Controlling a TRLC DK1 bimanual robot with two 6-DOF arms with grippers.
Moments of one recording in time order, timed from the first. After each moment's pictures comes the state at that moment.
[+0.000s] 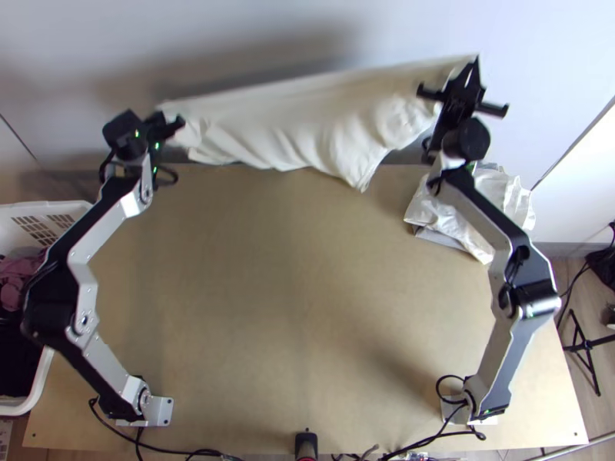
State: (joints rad) left arm 0.04 1.85 1.48 0.30 -0.13 -0.42; right arm 0.20 1.97 1.65 0.99 0.55 -0.39
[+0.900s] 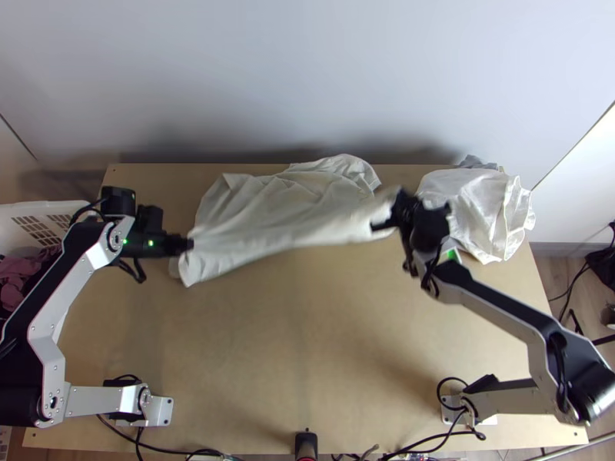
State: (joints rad) left arm 0.06 1.45 1.11 -0.77 0.42 0.03; right arm 0.49 1.47 0.80 0.49 0.41 -0.22
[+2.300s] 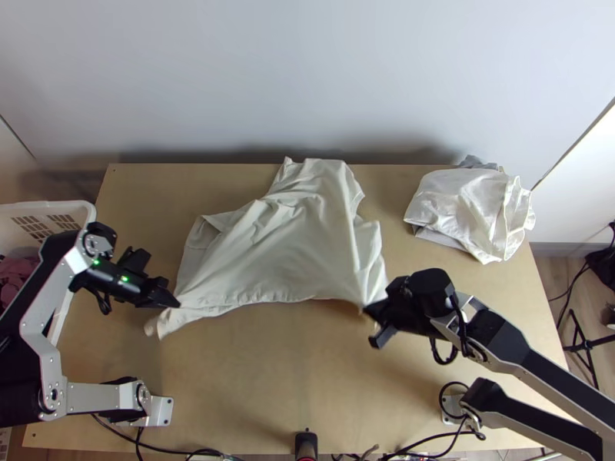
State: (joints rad) left arm 0.26 1.46 1.04 -1.34 0.58 0.35; right arm 0.78 0.96 0.73 -0.51 -0.21 0.17
